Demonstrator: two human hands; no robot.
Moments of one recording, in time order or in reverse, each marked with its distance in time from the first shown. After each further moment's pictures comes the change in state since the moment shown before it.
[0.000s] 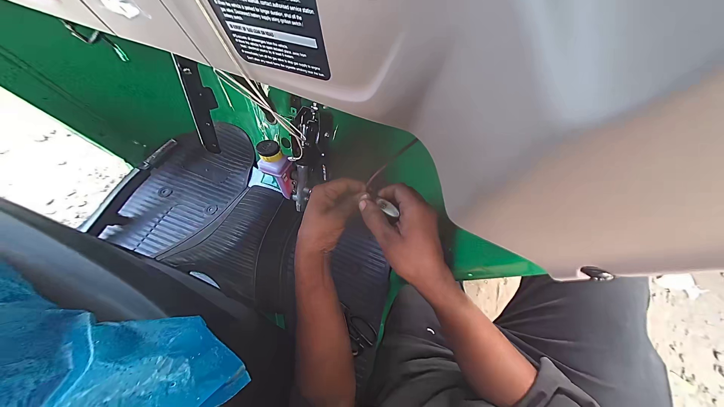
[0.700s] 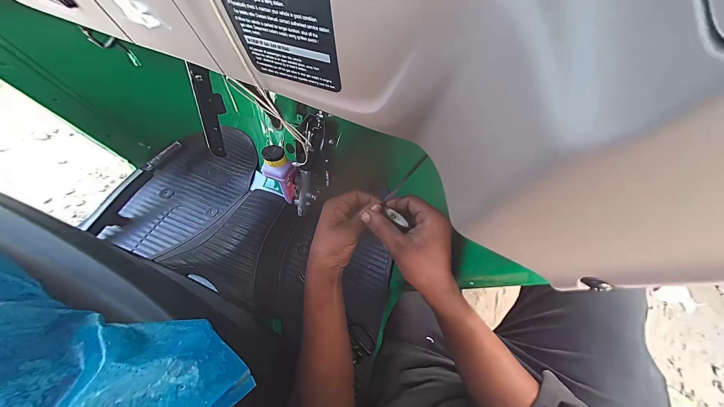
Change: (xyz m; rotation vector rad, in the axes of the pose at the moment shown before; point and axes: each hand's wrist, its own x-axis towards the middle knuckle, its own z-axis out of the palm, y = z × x) left_hand -0.009 0.005 0.022 -0.164 0.065 -0.043; right_hand -0.003 -0.001 -0.003 0.231 0.091 0.031
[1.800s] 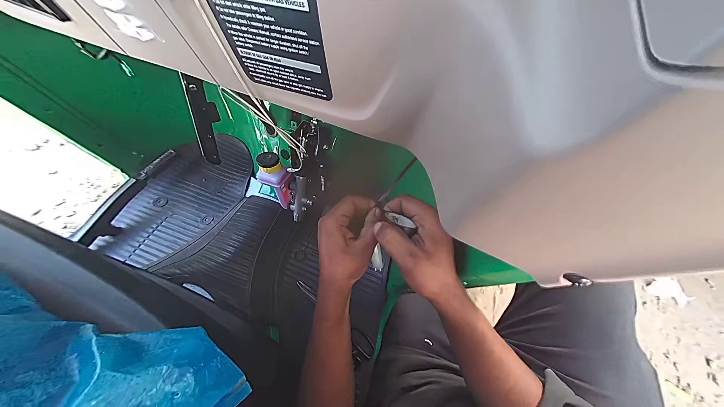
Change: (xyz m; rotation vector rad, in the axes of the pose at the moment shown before) left_hand -0.011 0.008 0.028 0.352 0.204 0.201; right_hand 0.002 -0.010 -0.017 0.060 -0.108 -0.092
